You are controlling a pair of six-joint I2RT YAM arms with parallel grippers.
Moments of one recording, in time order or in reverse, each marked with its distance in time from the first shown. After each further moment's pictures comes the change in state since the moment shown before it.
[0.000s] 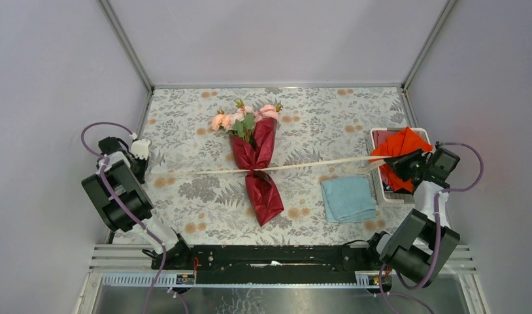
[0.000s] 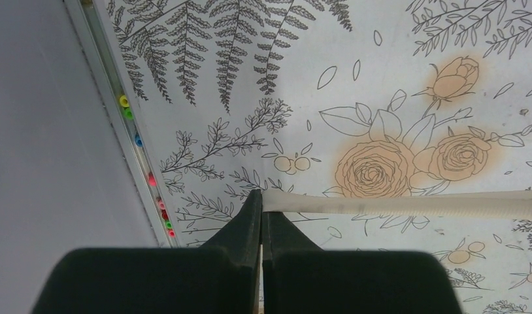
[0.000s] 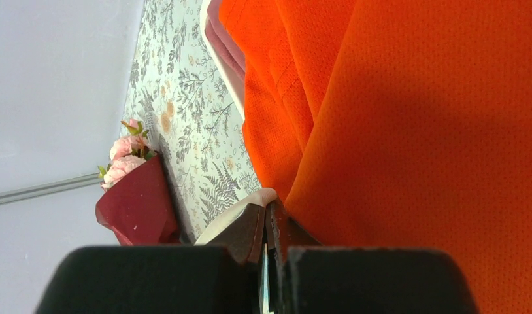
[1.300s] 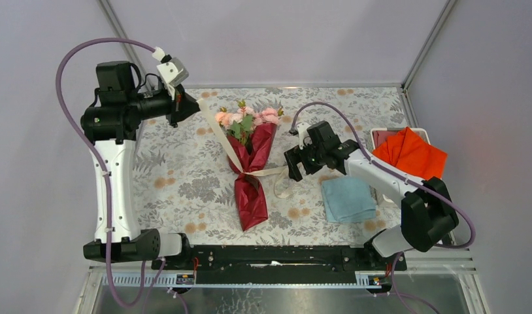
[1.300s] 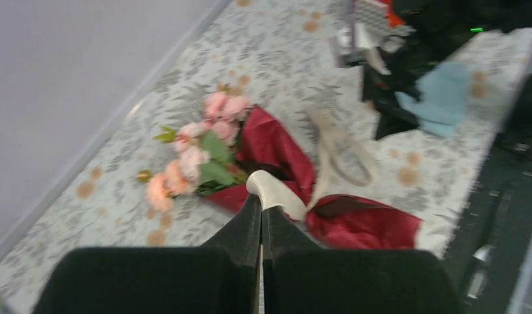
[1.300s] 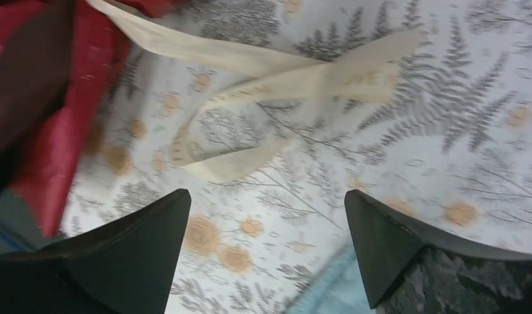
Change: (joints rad) left arm -0.562 -0.316 0.883 -0.584 0.722 -0.188; right arm 1.213 0.304 0.410 -0.287 0.333 -0.571
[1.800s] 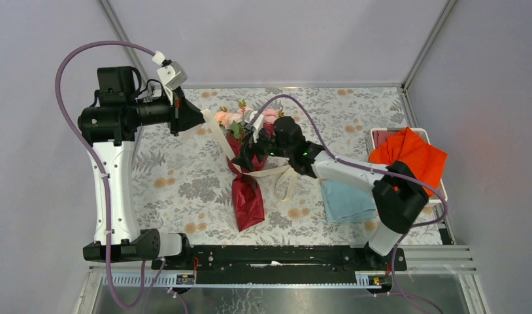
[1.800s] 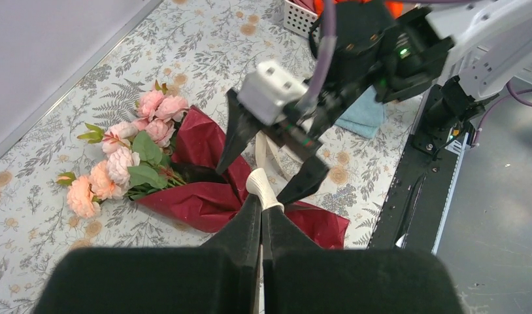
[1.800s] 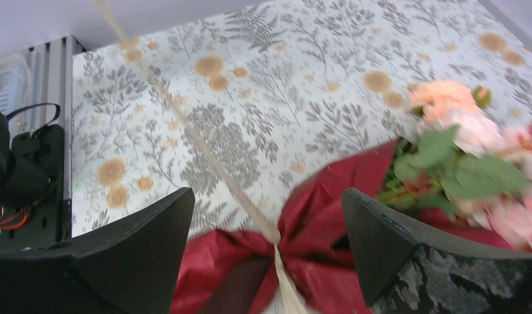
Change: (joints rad) left arm -0.012 -0.005 0.067 -0.190 0.169 -0.051; right arm 0.226 0.162 0.114 0.678 -0.165 -0.133
